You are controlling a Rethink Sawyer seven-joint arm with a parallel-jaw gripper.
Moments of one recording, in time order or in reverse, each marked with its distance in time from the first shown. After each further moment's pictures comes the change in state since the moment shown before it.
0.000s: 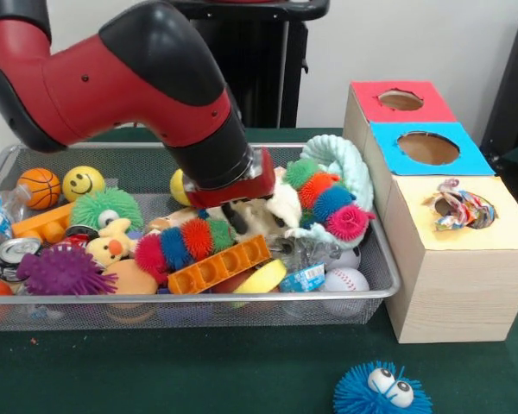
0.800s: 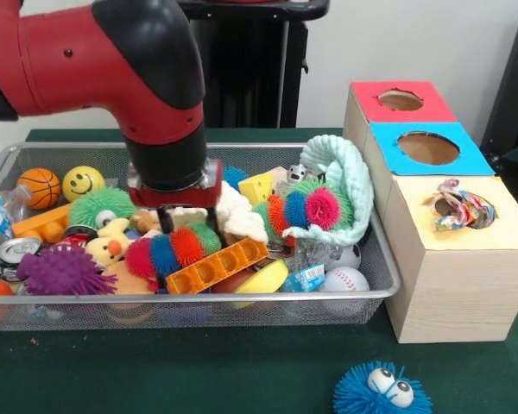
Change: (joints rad) arm 0.091 -0.109 -0.085 -0.108 -0.139 0.126 0.000
